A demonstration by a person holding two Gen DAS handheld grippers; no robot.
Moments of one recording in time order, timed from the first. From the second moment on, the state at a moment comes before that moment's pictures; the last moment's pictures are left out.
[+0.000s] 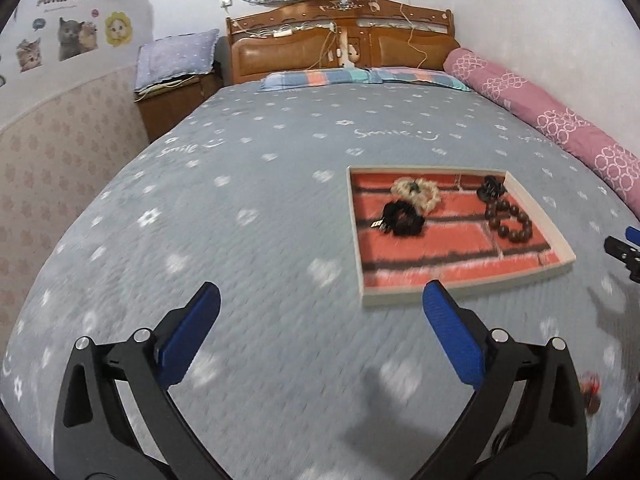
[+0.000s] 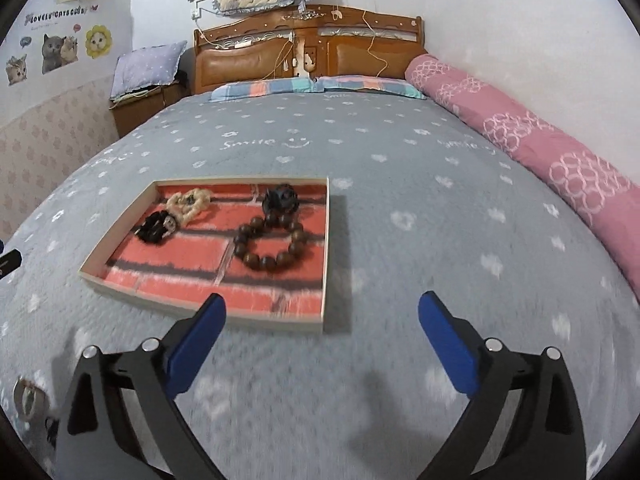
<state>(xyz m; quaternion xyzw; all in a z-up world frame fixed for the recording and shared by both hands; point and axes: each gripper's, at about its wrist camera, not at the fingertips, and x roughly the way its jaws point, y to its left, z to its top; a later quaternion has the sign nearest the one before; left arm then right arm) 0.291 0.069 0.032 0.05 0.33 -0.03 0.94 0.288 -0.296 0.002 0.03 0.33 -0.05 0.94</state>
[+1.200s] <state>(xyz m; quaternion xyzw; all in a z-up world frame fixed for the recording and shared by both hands) 0.149 0.130 -0.033 -0.01 0.35 0.01 0.94 0.130 -0.262 -0.049 0.02 0.34 -0.06 0.94</state>
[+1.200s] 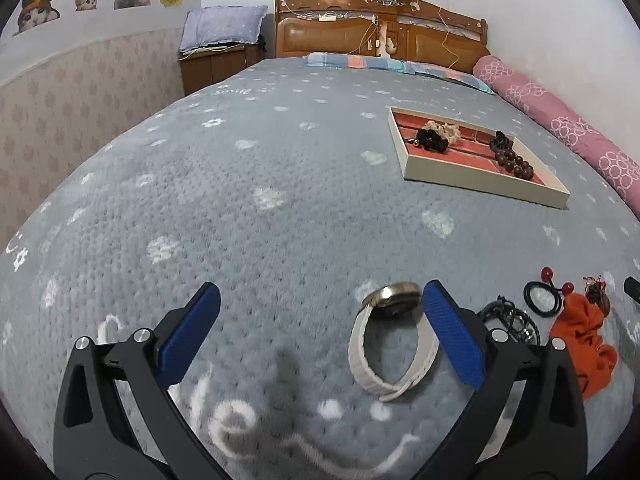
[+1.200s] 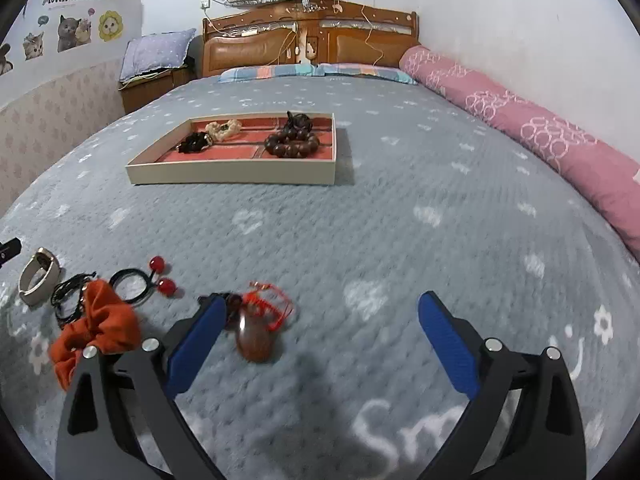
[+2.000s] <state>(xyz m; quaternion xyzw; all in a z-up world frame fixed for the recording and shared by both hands) 0.151 0.132 -0.060 -0.02 0.39 -0.01 0.92 0.118 -0.241 -0.067 0.01 0.36 -0.04 0.93</state>
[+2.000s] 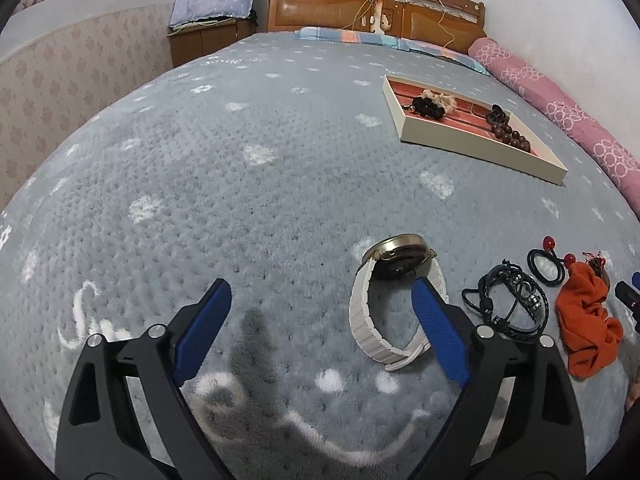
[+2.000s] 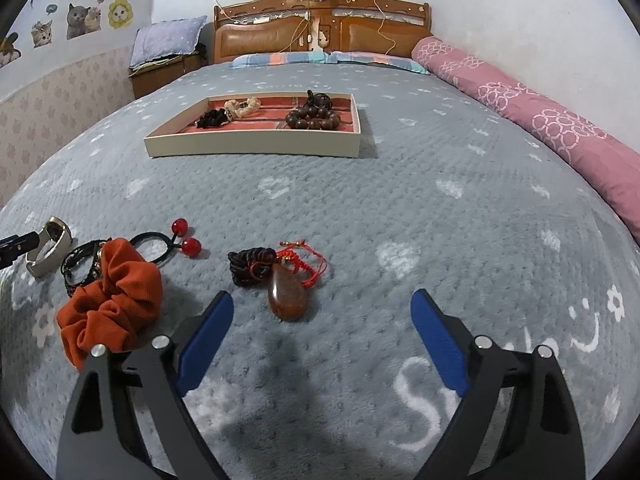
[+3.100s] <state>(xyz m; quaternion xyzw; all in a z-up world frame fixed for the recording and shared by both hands) 0.168 0.127 -0.072 -0.02 0.43 -0.04 0.90 0.134 -0.148 -0.074 0.02 0.41 0.01 0.91</state>
